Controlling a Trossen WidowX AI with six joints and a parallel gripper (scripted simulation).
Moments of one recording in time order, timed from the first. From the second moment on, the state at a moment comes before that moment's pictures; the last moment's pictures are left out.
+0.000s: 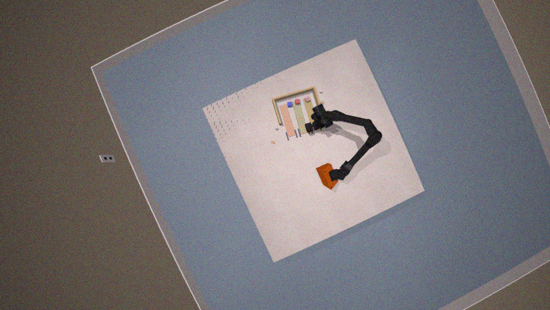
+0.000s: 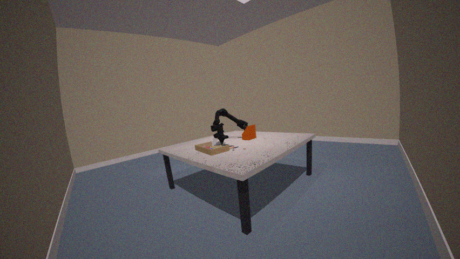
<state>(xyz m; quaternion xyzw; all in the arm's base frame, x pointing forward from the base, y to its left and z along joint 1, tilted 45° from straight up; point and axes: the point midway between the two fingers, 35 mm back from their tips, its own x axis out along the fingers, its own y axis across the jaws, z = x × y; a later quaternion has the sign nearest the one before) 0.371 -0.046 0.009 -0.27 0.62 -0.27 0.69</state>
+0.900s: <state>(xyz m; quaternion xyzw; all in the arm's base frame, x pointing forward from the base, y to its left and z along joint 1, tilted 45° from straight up) 0.342 -0.046 0.006 -0.27 0.61 -0.27 0.70</state>
